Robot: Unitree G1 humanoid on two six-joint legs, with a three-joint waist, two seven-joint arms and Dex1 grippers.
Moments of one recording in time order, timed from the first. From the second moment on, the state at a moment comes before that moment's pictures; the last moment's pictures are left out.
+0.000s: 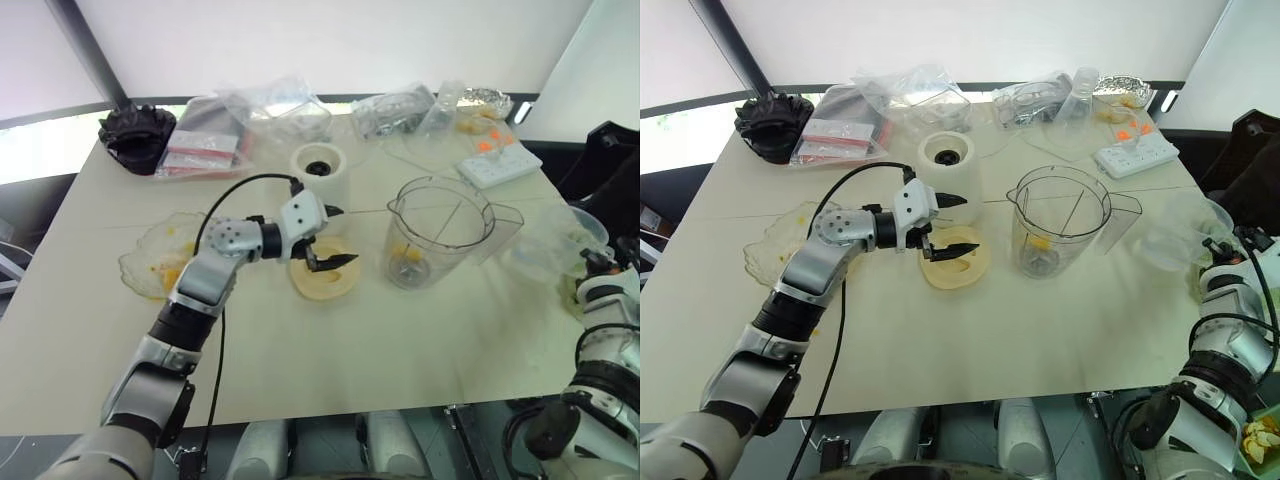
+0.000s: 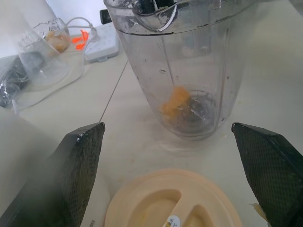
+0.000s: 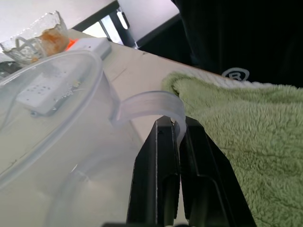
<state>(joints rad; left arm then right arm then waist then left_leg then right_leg) -0.66 0.36 -0.26 0.12 -0.12 0.20 -0.96 -0.46 -0.48 -0.84 0.60 0.41 0.25 0.10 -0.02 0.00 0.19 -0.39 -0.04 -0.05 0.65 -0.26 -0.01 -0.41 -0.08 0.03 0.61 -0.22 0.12</state>
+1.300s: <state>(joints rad) -0.64 0.35 -0.26 0.09 -0.12 0.21 -0.94 -0.36 -0.47 -0.71 0.54 0.49 0.19 0.06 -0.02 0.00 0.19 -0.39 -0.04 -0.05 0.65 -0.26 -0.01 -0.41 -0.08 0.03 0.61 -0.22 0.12</state>
